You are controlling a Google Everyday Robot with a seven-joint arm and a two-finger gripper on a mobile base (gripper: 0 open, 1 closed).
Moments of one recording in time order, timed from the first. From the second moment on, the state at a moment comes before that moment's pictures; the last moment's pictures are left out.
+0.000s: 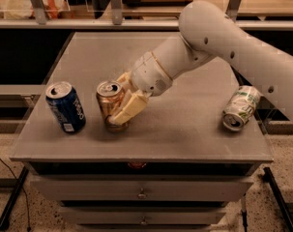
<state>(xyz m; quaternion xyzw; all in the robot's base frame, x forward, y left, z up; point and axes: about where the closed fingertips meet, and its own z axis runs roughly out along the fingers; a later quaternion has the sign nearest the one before) 0.499 0.061 0.867 -0.71 0.54 0.34 0.29</state>
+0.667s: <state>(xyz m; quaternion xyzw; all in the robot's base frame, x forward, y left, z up) 0.498 0.067 0.866 -0.72 0.53 0.34 0.29</state>
